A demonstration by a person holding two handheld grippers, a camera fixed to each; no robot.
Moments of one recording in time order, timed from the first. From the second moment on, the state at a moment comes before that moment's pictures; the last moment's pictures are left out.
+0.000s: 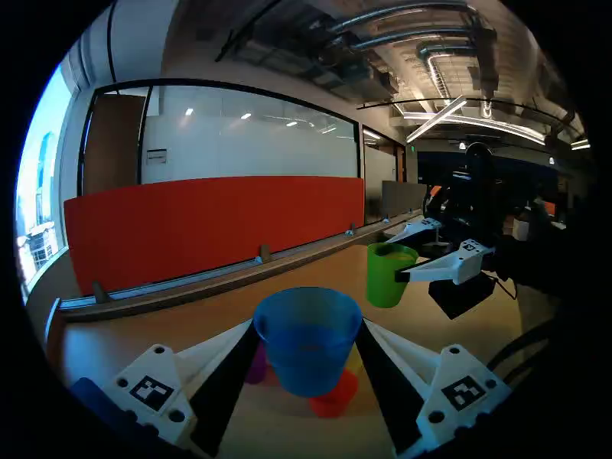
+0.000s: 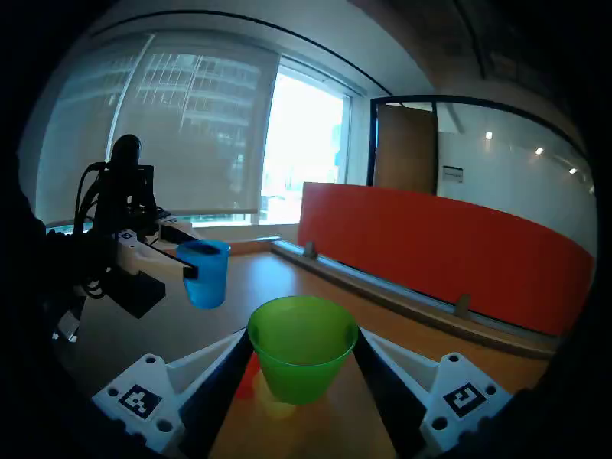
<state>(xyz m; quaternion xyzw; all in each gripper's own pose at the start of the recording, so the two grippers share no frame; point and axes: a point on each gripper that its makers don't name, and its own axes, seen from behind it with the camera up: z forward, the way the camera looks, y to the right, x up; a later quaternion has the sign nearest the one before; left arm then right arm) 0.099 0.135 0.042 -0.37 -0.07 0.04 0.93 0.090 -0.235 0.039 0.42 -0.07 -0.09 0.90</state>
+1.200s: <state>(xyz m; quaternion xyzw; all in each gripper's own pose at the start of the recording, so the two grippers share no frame) 0.106 0.133 0.039 -0.38 -0.07 0.05 0.92 0.098 -0.249 0.030 0.44 -0.06 -0.07 0.89</state>
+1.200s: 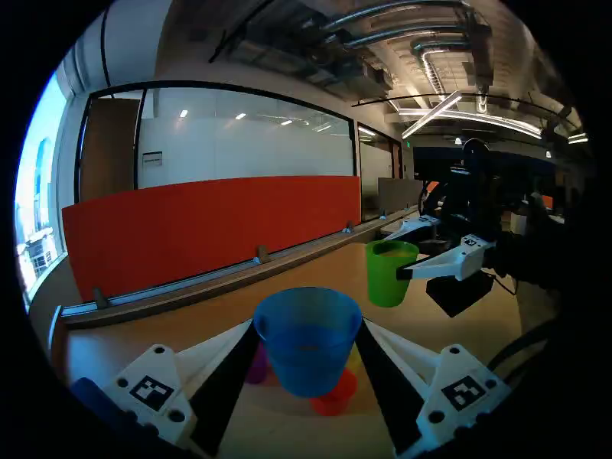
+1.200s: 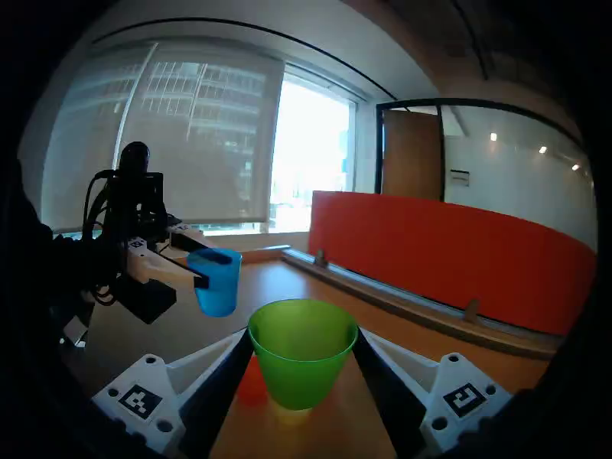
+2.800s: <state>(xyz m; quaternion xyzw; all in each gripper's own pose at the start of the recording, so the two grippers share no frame) 0.136 0.125 0.039 -0.36 -0.05 0.12 0.92 0.068 -0.290 0.006 0.49 -0.09 -0.07 0.86</state>
